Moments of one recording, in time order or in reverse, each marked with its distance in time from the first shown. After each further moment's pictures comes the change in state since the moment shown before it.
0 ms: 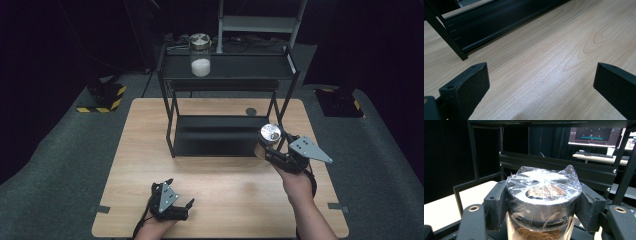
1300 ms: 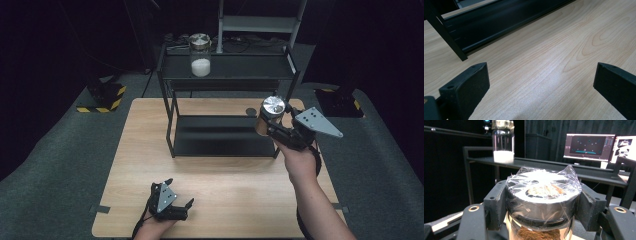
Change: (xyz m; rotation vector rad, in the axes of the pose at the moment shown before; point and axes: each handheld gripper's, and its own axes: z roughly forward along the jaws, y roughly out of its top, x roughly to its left) left arm 0.004 -0.004 -0.002 -0.019 -0.011 -0.017; right arm -0.002 0.067 0.019 -0.070 -0.025 0.005
